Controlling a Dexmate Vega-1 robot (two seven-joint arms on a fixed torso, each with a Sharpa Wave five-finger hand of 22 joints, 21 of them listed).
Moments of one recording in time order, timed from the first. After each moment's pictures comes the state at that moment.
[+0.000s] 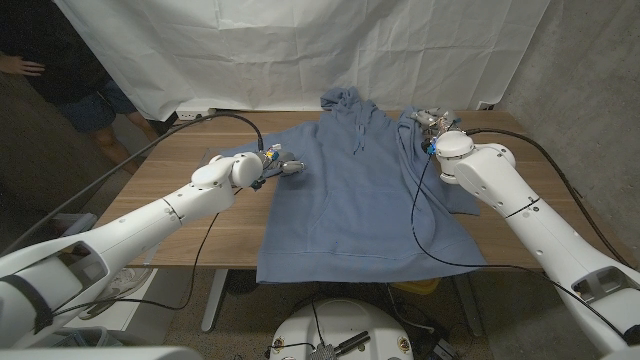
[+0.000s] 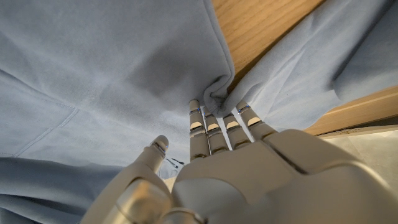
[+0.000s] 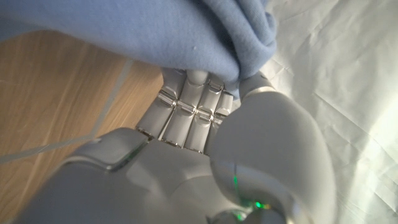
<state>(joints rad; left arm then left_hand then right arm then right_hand) 0.54 0.80 0.83 -1.69 0.54 0.35 -0.35 0.03 0.08 0.67 0.16 0.20 0.55 0.02 0.18 0.17 0.35 -0.07 0.20 0.18 0.22 -0.04 0.18 0.17 0.08 0.01 0.48 0.18 -0.74 -0.57 -0.39 -1.91 0.49 -0.66 -0.62 1.22 0.11 0.30 -0.16 0.20 0.98 0.05 0.37 0.29 1.03 -0.05 0.84 0.57 1.03 -0.14 1.11 1.14 0.92 -0.08 0.79 0.32</state>
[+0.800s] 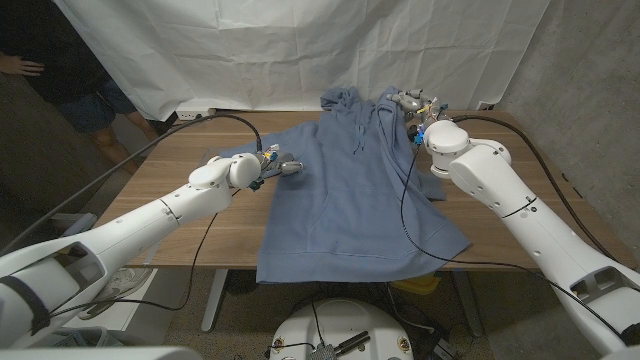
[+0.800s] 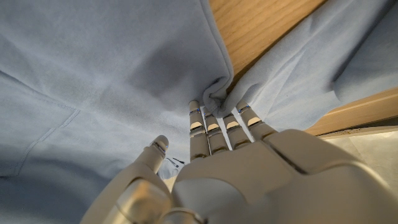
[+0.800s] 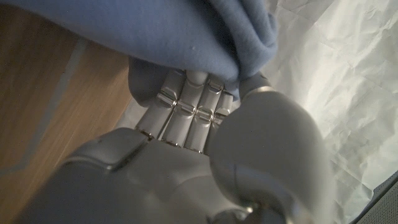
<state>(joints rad) 0.55 0.81 0.82 -1.69 0.53 0.34 -0.34 0.03 0.08 0.67 0.16 0.20 0.54 0.02 0.18 0.17 0.35 -0.06 0.20 0.18 0.22 -0.04 0.18 0.17 0.08 0.01 0.48 0.18 -0.73 -0.56 -0.43 -2.00 0.48 -0.56 -0.56 1.22 0.10 0.30 -0.16 0.20 0.98 0.05 0.37 0.30 1.03 -0.05 0.84 0.57 1.03 -0.14 1.10 1.18 0.90 -0.08 0.82 0.32</state>
